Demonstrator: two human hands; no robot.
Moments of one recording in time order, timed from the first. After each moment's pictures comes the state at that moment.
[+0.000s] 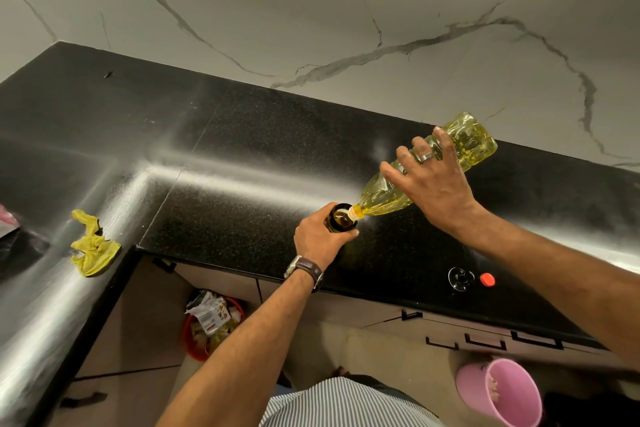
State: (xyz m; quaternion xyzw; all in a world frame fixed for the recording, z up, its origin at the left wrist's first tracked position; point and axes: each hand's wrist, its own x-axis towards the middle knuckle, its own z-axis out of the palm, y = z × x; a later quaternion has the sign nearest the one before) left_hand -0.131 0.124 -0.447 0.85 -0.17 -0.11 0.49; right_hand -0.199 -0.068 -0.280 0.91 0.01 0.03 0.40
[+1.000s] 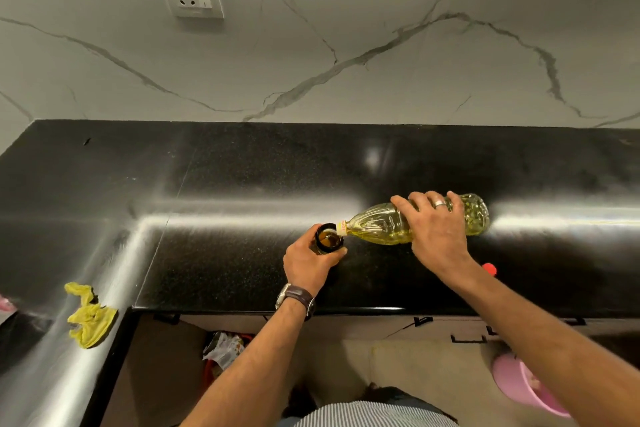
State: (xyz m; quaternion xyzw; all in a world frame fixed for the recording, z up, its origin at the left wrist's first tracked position) left_hand -0.128 0.123 -0.448 0.84 -0.18 -0.12 0.50; right_hand -0.260 -0.078 -0.350 0.96 -0.25 0.03 0.12
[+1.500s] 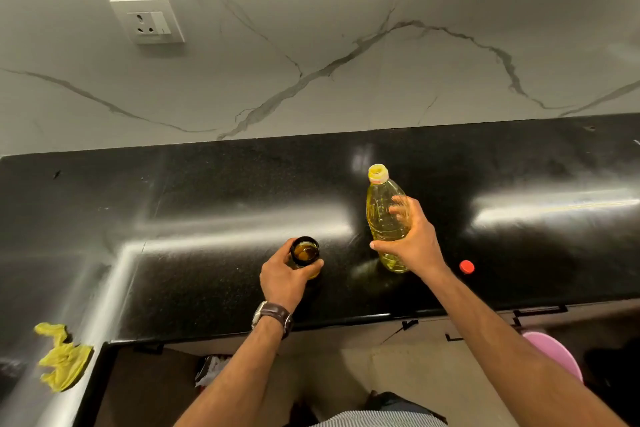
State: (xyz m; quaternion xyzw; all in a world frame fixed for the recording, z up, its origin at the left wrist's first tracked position) left_hand -0.127 0.121 -0.452 0.83 -0.16 -0.15 0.52; right_hand -0.280 -0.094 -0.371 0.80 -0.37 0.19 -0.43
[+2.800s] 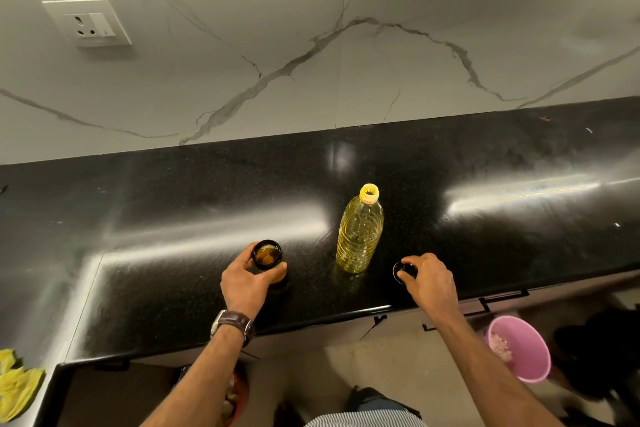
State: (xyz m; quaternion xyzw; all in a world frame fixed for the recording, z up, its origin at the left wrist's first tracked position) left_hand -0.134 0.120 -0.440 0.83 -0.14 -0.16 0.52; right_hand -0.387 -0.125 -0.441 0.84 -0.50 0.02 -0.21
